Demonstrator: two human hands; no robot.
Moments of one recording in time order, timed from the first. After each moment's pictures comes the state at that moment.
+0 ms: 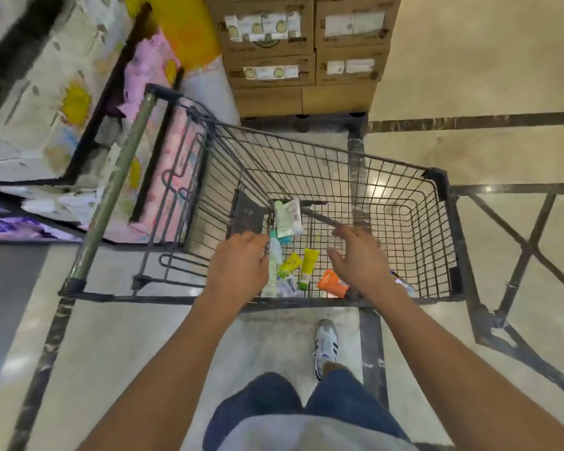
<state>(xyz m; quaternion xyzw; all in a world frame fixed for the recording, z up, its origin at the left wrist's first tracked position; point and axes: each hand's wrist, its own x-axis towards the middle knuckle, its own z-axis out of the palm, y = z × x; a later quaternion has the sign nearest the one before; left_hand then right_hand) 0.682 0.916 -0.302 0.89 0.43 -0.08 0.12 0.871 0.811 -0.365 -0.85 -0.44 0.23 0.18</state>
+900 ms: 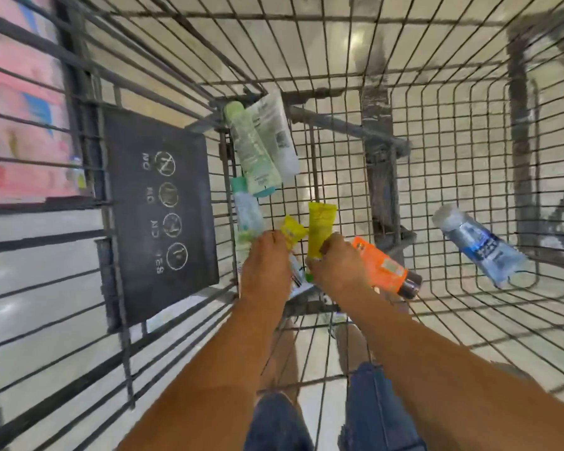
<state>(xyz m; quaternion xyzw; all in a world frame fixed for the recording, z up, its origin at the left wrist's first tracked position) 0.746 1.004 -0.729 0.84 0.38 -0.33 0.21 0.841 0.922 -0.730 -0.85 -0.13 0.50 0.06</state>
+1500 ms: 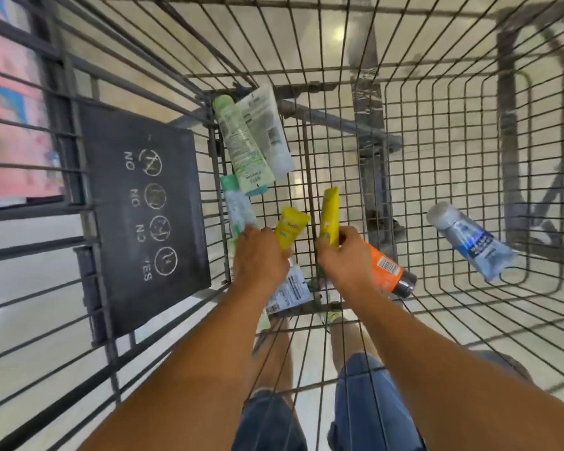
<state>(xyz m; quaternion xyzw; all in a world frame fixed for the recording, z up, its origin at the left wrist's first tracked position) 0.754 1.024 -0.745 0.77 0.48 -0.30 0.31 0.846 0.921 -0.730 -0.86 0.01 0.44 0.24</state>
